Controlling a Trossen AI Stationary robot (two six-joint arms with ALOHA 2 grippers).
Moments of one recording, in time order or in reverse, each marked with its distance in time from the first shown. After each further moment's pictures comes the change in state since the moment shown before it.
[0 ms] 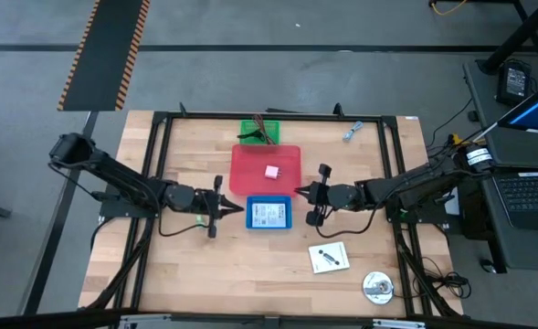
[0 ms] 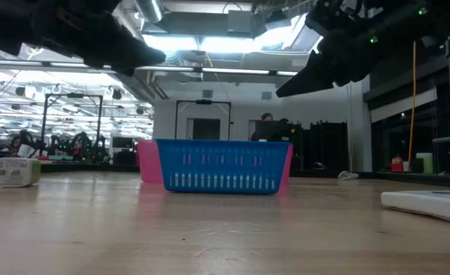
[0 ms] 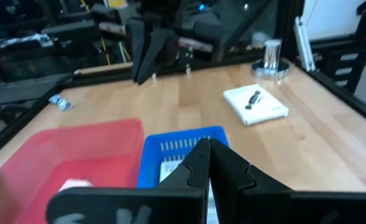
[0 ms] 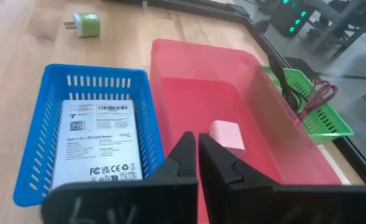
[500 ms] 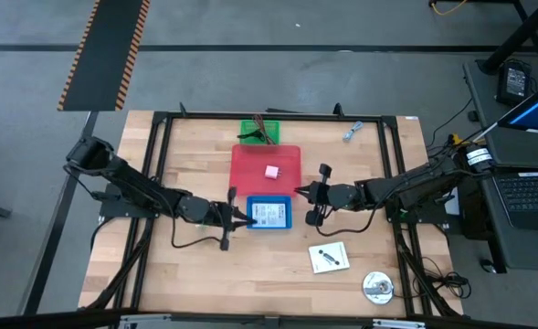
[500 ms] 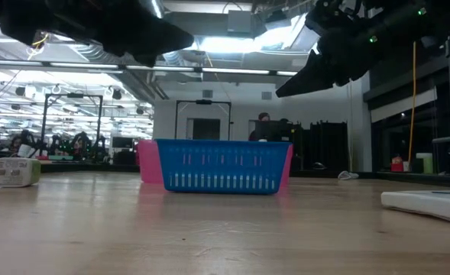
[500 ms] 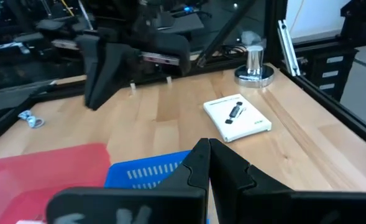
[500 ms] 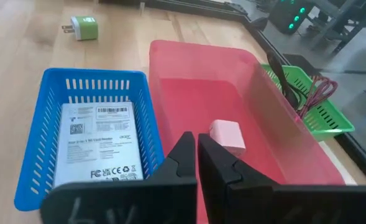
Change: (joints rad) left arm -0.070 0.235 0.174 0.057 -0.028 0.009; right arm 0.000 0.000 0.000 0.000 0.001 0.050
